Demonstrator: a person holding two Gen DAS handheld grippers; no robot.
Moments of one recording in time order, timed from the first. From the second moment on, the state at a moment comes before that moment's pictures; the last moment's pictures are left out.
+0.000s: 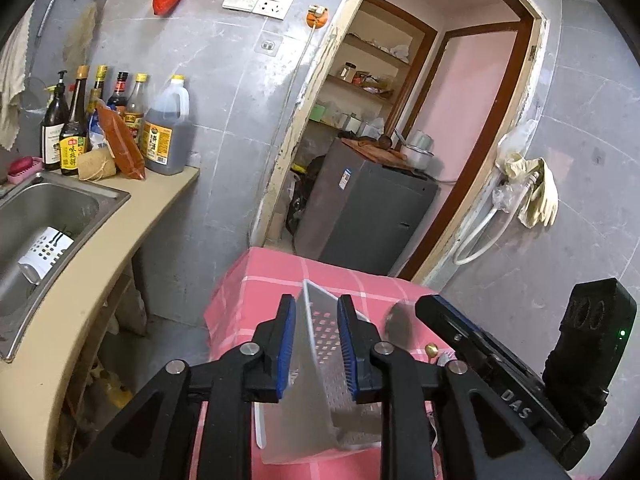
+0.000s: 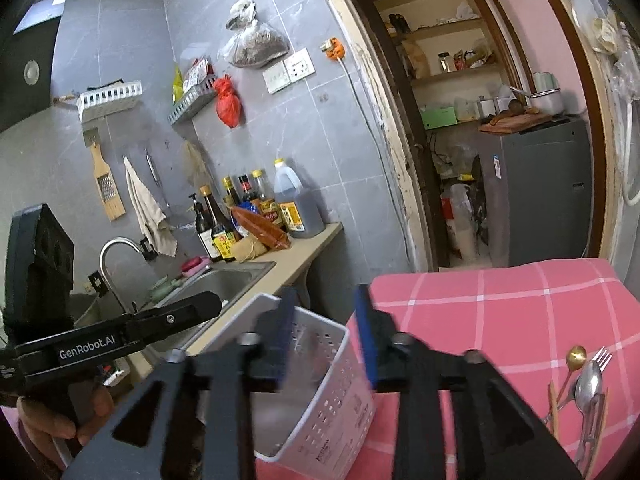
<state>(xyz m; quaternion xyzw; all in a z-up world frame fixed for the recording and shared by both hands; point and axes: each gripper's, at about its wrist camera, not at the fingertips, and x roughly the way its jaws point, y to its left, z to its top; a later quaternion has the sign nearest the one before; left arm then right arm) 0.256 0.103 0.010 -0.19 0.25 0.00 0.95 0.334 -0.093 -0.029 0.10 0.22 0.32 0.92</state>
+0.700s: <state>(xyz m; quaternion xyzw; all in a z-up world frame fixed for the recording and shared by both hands) 0.225 0.014 0.033 -0.08 0.17 0.09 0.98 0.278 -0.222 0.017 0.02 0.15 0.13 0.98</state>
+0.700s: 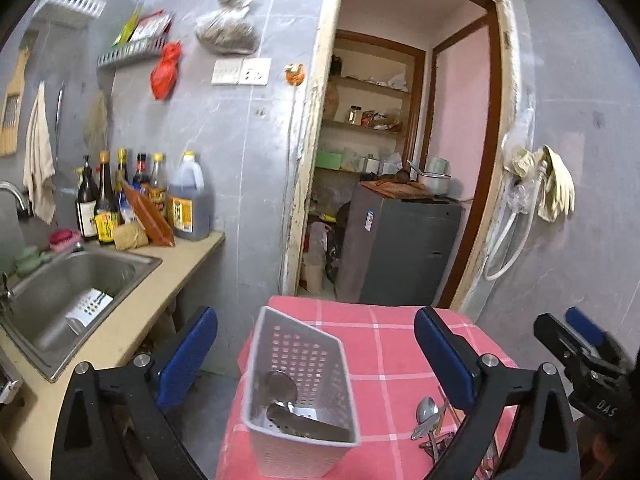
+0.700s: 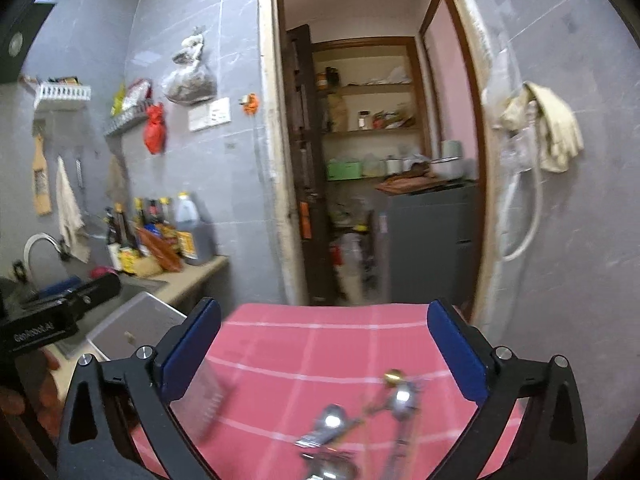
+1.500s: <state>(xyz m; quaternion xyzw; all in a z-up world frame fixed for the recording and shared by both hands) 0.227 -0.098 -0.049 -0.02 0.28 0.01 0.96 0.297 -0.327 -0.063 0.03 0.31 0.12 0.94</state>
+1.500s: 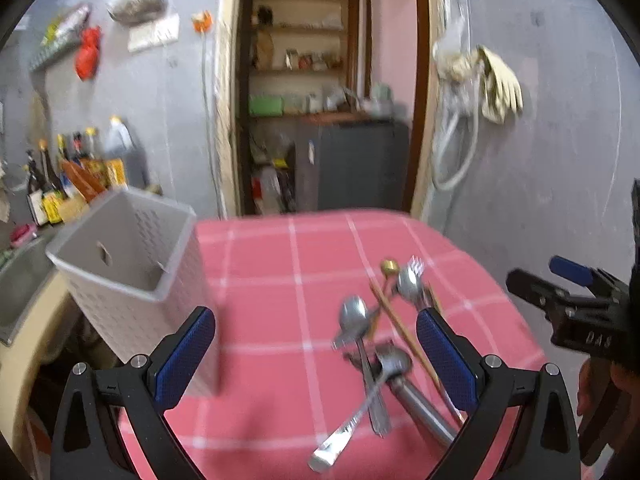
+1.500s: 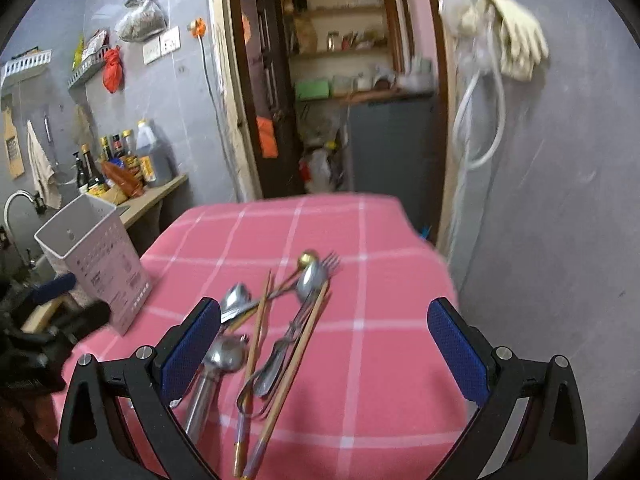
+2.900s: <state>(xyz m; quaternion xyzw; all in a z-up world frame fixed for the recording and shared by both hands) 0.323 -0.093 -0.146 -0.22 0.50 -0.15 0.83 0.406 -0.297 -0.168 0.11 0.47 0.23 0.85</state>
